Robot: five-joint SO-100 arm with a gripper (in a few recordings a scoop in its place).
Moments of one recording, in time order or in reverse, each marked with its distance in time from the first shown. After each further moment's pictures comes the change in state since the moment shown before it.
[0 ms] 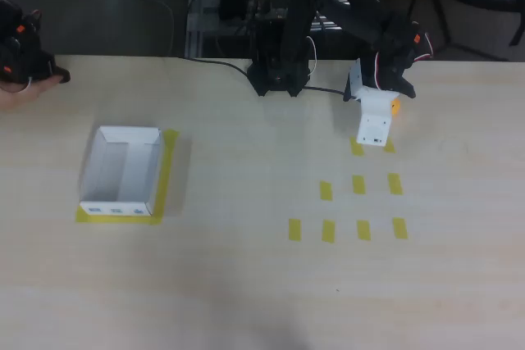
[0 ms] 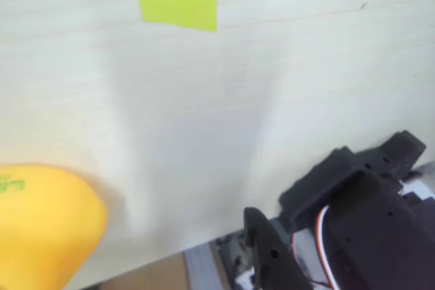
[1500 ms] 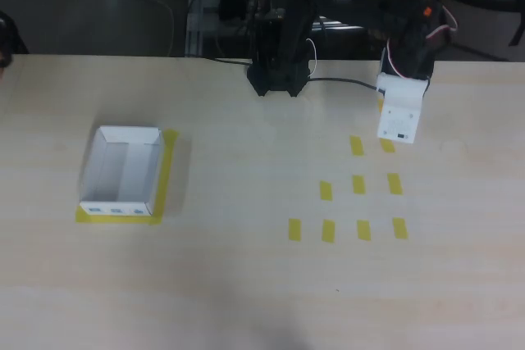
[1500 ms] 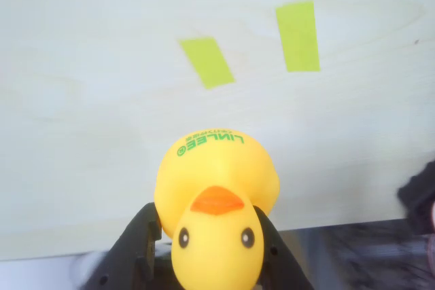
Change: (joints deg) arm 7.6 3.6 -28.7 5.3 12.3
